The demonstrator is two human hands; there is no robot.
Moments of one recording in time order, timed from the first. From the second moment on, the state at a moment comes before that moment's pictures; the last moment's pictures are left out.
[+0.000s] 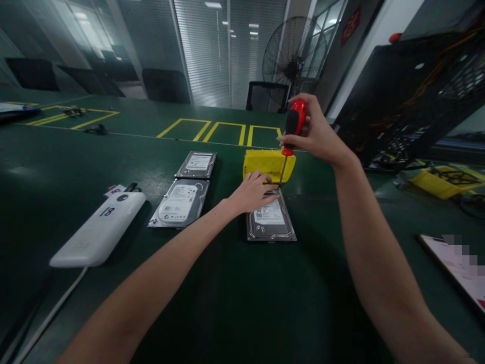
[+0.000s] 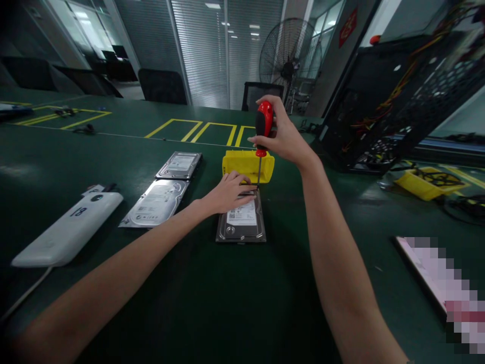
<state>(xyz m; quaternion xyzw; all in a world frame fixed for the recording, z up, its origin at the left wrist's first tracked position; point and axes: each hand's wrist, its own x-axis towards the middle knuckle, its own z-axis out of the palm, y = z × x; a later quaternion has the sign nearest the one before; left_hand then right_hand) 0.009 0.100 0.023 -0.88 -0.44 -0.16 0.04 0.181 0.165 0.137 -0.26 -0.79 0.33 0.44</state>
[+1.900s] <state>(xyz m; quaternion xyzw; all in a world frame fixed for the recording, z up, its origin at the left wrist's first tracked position) 0.010 0.098 0.023 -0.87 -0.46 -0.14 0.06 0.199 0.160 0.146 -0.23 -0.68 0.56 0.42</state>
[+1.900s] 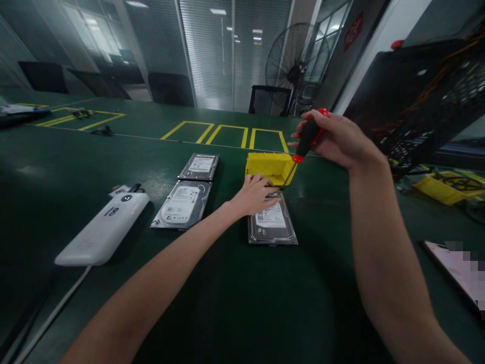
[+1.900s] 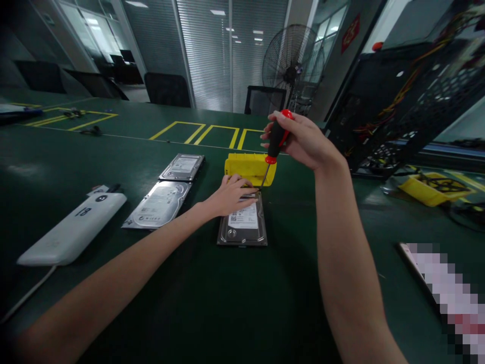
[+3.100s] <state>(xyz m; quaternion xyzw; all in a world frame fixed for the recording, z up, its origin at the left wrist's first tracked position) 0.012 0.097 0.022 -0.87 -0.46 -0.15 0.08 0.176 0.163 0.138 -0.21 -0.70 0.52 0.44</state>
